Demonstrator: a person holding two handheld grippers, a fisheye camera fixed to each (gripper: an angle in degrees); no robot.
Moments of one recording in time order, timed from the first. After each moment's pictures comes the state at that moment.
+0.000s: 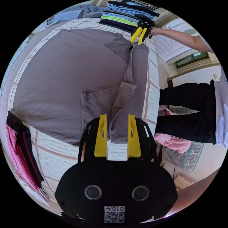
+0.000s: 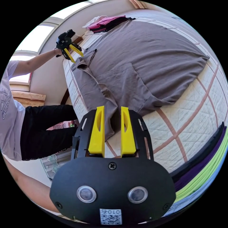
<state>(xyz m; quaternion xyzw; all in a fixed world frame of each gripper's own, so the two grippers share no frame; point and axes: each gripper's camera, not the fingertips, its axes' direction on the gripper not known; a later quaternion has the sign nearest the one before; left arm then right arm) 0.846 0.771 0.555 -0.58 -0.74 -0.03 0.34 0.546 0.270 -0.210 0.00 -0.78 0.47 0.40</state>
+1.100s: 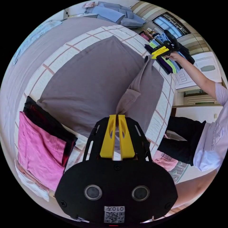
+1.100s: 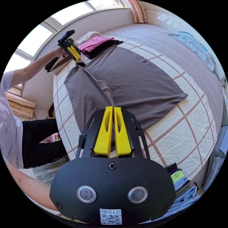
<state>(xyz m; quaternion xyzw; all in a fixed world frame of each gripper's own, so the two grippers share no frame) 0.888 0.597 0.575 -0.46 -0.81 -0.04 0.36 0.607 0.327 -0.080 0.00 -0.72 0.51 0.48</state>
